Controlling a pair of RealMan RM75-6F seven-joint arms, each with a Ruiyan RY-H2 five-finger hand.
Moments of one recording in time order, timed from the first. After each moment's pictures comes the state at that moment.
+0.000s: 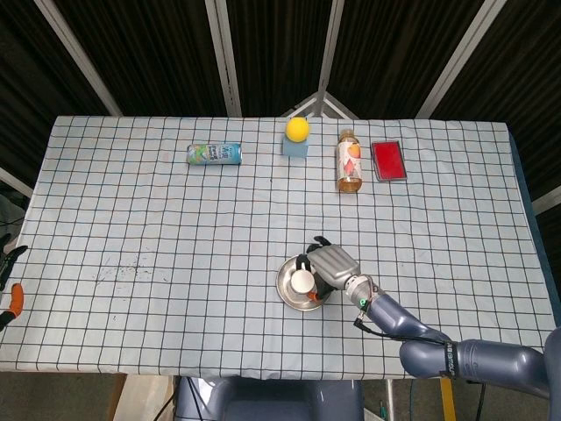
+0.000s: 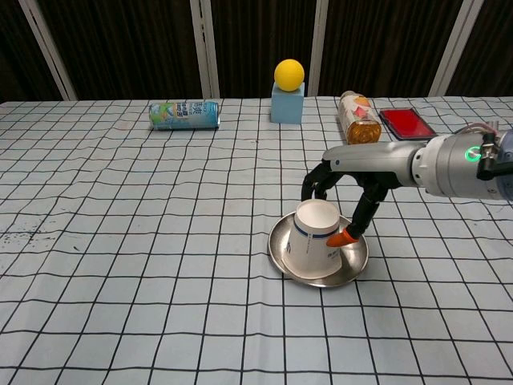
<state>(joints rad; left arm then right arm) -0.06 -1.04 -0.05 -1.63 1.48 1.52 0.11 0.89 -1.41 0.16 -1.65 -0.93 0.64 -0.22</state>
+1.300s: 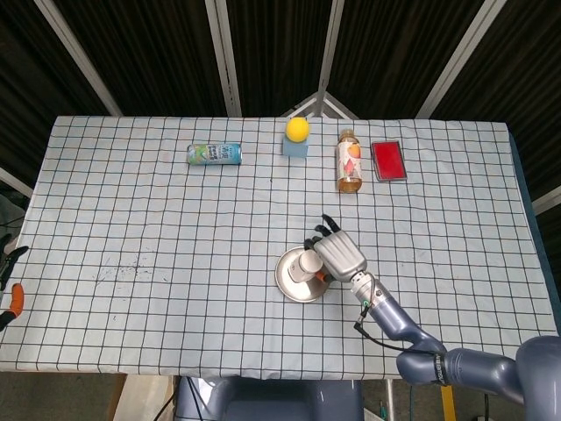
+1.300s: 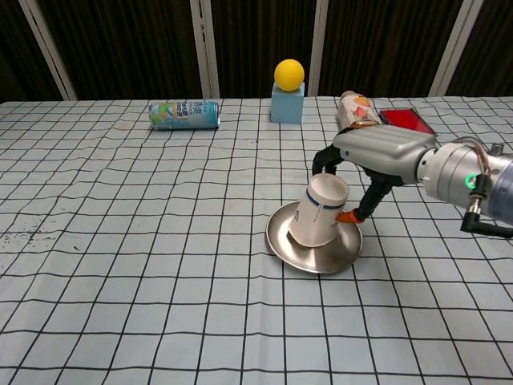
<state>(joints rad) -0.06 -1.05 -0.05 -1.63 1.48 1.52 0.12 0.80 -1.56 0.10 -1.42 -1.21 0.93 -0.31</state>
